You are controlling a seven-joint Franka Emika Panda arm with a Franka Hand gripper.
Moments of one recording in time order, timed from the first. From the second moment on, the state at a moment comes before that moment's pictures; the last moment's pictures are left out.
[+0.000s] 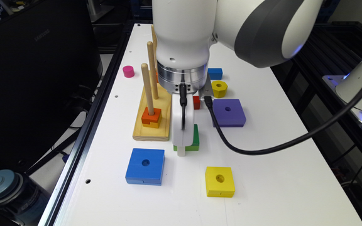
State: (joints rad) arm -0.23 0.58 0.50 -2.08 -0.46 2.56 1.36
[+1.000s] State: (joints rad) arm -0.23 0.58 0.50 -2.08 -0.46 2.56 1.36
